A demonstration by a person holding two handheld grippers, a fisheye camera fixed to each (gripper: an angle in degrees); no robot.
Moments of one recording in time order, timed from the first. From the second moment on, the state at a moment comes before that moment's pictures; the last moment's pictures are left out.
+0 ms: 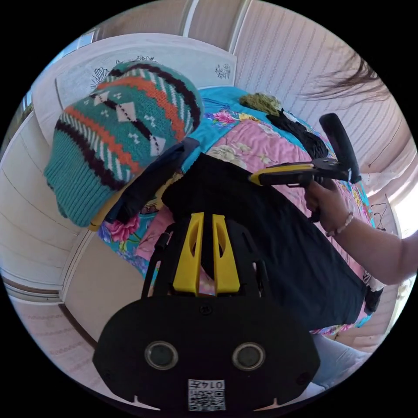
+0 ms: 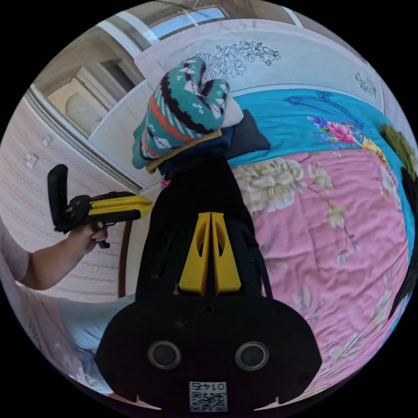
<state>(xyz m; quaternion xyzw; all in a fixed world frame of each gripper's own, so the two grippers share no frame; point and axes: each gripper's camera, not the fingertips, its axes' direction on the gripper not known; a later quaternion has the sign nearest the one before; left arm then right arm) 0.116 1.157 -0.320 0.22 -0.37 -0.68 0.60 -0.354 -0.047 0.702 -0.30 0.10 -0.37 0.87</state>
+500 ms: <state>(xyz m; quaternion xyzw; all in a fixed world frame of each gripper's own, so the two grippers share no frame) 0.111 1.052 -0.285 0.11 -0.33 -0.55 0.76 -0.256 -0.096 0.567 -0.20 0.18 -0.25 0.93</state>
